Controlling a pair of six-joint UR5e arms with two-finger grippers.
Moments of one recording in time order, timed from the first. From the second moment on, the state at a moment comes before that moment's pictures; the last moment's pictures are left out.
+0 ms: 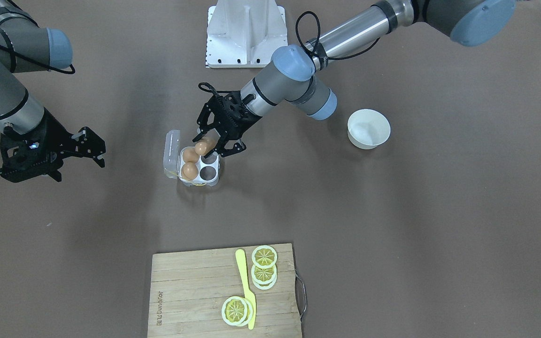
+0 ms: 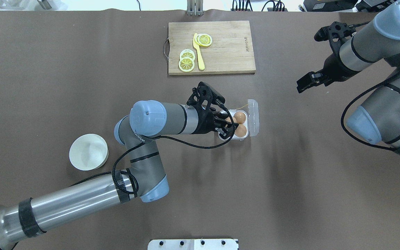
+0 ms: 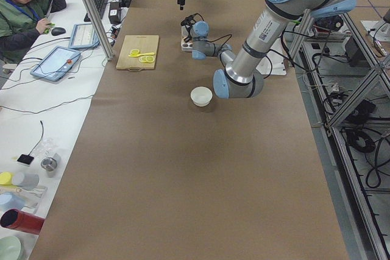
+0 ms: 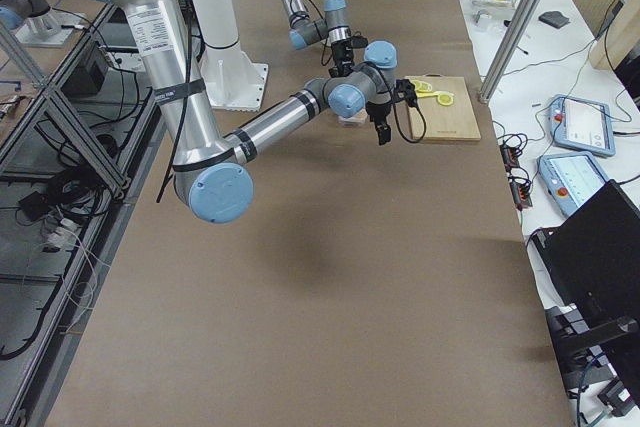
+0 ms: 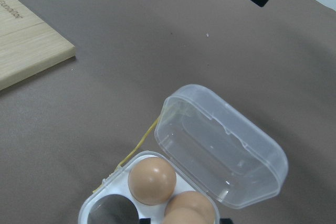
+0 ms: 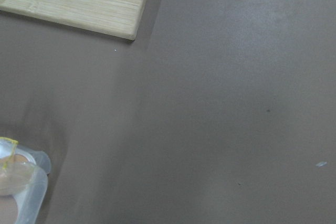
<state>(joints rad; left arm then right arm) -0.45 -2.41 -1.19 -2.74 -1.77 -0.67 0.95 -1.26 1.80 -1.40 2.16 0.60</state>
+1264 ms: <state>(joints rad) -0.41 -2.41 -1.11 -2.86 -1.67 -0.61 0.95 -1.26 1.80 -1.39 2.16 0.60</state>
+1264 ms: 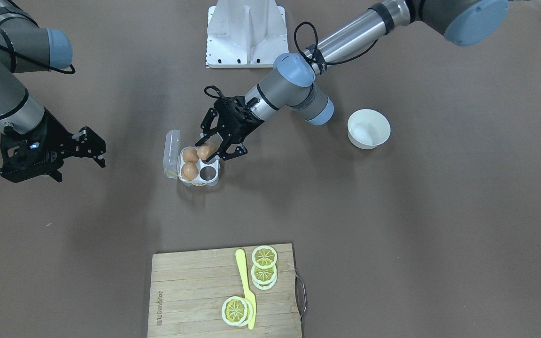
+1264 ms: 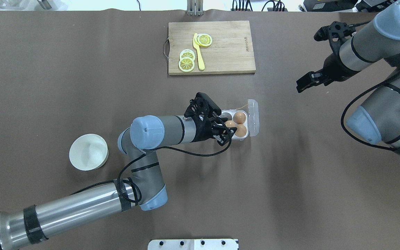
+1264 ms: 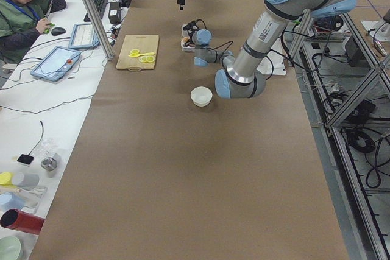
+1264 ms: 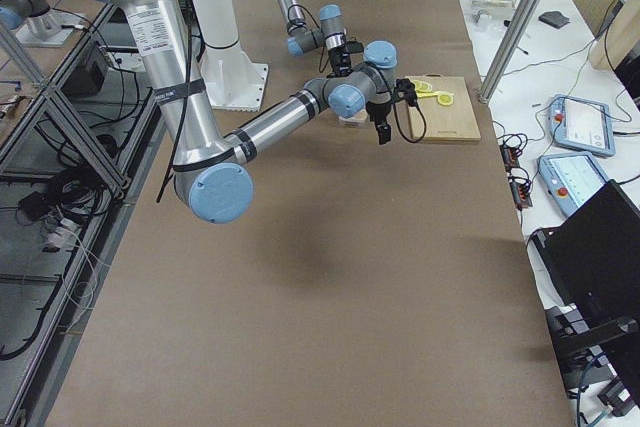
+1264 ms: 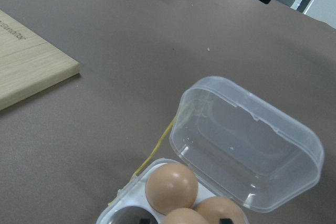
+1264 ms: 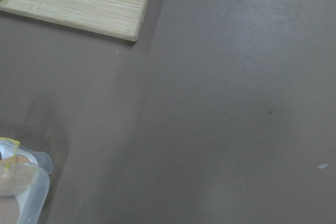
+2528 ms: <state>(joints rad) -0.40 -2.42 -1.12 -2.85 -1.61 -0.61 0.95 -1.26 1.80 -1.39 2.16 0.60</state>
